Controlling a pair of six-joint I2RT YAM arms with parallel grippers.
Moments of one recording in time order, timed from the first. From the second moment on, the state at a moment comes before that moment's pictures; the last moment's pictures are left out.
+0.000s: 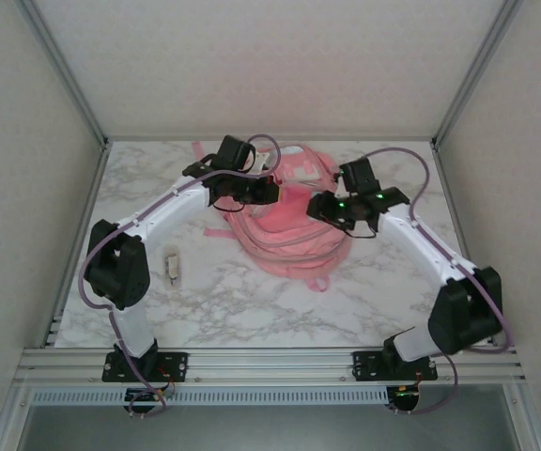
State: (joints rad) left arm -0.57 1.83 1.58 -0.57 0.46 -0.43; right arm 0.43 1.49 1.23 -0.67 -0.30 0.65
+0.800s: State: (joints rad) left arm -0.56 1.80 1.57 -0.51 0.46 -0.48; right arm 0.50 1.61 1.26 -0.54 -0.29 0.74
